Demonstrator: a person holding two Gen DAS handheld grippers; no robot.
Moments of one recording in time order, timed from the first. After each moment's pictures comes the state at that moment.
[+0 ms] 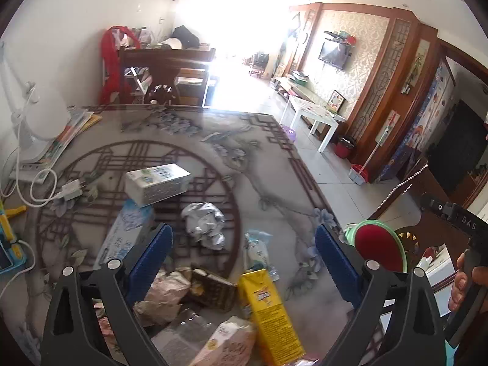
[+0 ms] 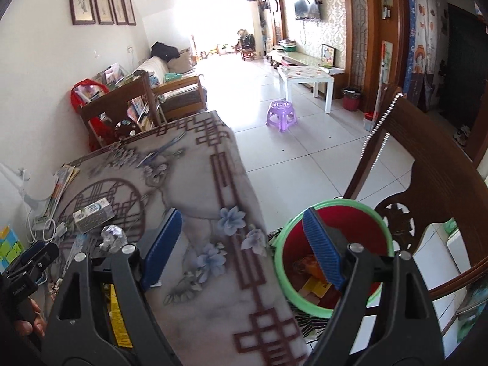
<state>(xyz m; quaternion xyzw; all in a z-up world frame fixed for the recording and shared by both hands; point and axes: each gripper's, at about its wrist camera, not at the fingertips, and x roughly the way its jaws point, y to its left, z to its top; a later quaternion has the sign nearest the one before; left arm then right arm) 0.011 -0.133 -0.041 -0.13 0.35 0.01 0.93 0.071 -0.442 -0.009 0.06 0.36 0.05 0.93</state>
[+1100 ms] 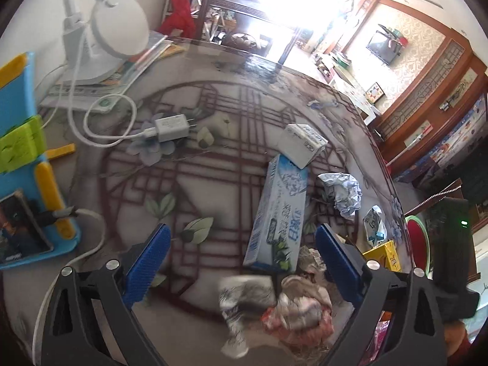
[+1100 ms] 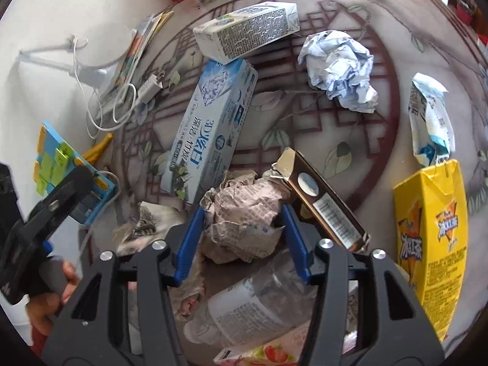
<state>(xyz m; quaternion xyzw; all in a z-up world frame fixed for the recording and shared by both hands) -0.001 0.067 -0.124 -0.21 0.44 0.04 0.87 0.062 -0.139 -0.156 0.10 0.61 0.26 0.74</state>
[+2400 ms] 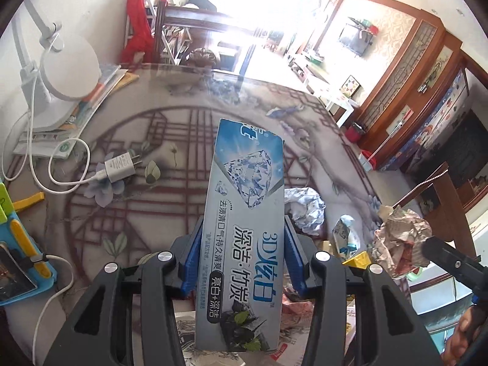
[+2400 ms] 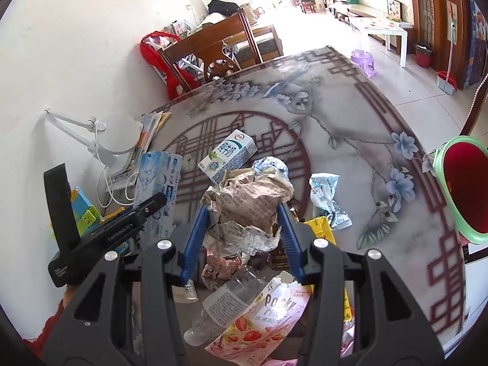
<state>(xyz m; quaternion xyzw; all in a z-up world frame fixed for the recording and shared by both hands) 0.021 0.017 -0.086 -0.17 0.42 0.00 0.89 0.026 -0.228 -0.041 0.12 0.44 0.20 0.87</state>
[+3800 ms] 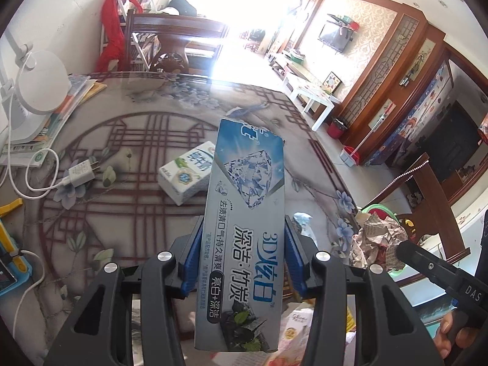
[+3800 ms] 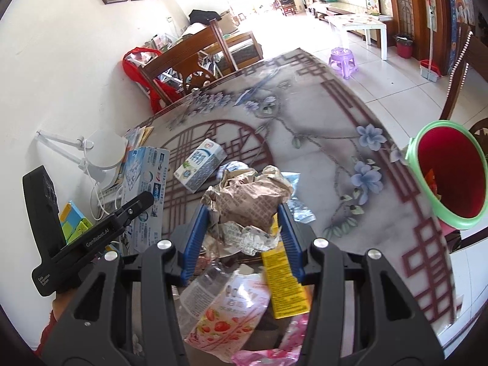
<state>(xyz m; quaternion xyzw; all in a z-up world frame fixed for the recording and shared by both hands) 0.028 -0.049 -0.071 -0.16 0.41 -0.04 0.90 0.020 -0.286 -0.042 0.15 0.44 0.16 0.87</state>
